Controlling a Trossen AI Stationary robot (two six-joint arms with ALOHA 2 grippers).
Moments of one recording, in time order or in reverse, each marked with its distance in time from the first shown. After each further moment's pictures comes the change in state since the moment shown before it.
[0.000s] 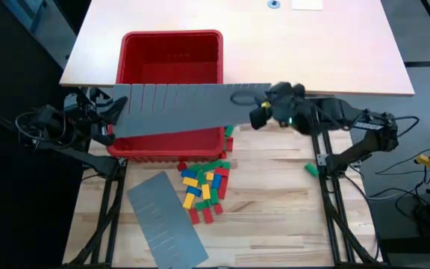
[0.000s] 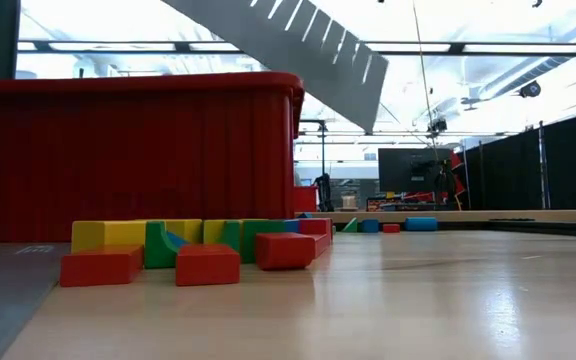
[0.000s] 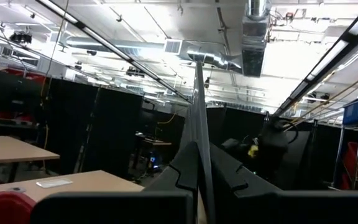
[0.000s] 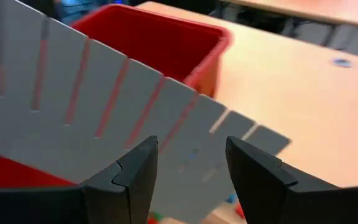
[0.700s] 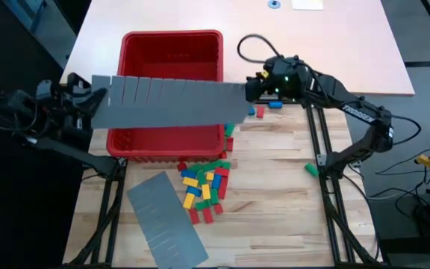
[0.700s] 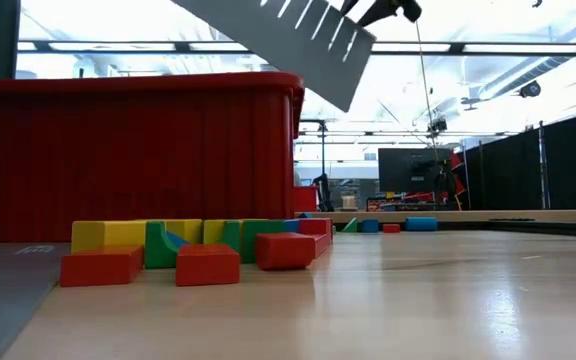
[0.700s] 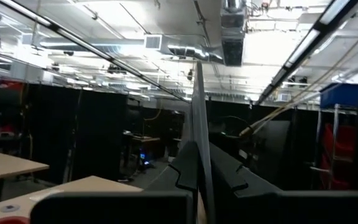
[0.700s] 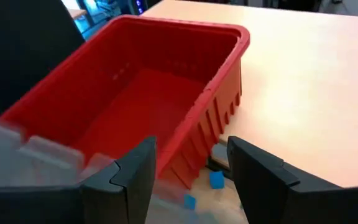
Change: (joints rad) left arm 0.000 0.011 0.261 -0.339 0.096 0.008; right arm -0.348 0.041 -0.001 0.194 -0.399 -0.095
